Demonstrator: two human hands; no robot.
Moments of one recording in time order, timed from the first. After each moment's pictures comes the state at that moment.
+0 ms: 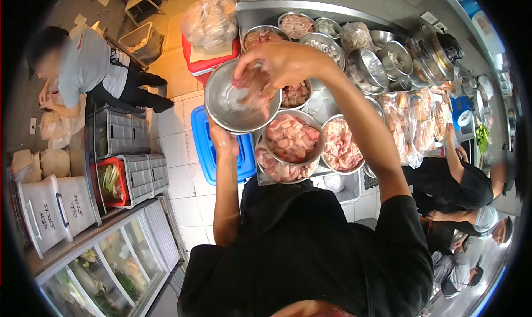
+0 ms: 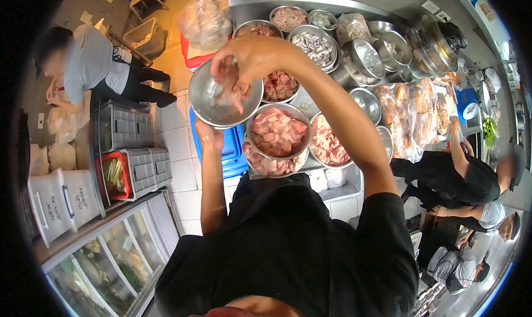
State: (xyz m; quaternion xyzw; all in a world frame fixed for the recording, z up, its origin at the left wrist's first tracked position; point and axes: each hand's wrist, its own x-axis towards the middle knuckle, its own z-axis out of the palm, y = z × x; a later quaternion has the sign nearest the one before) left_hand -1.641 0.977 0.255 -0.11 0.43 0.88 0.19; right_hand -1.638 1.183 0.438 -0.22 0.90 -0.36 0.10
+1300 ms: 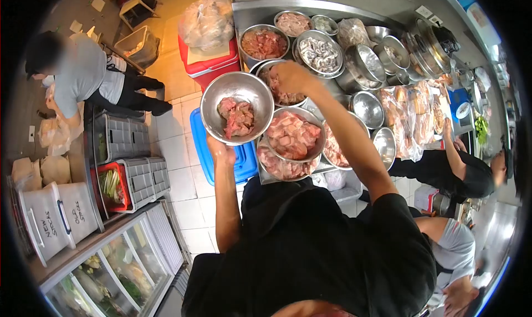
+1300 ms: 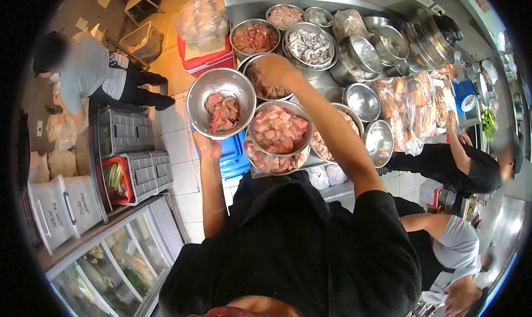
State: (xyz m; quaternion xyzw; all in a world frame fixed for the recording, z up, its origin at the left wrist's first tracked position) left_hand -1.632 0.952 0.245 -0.15 0.42 0.87 0.21; right_hand -1.634 1.216 0.302 -0.03 0.99 -0.10 0.06
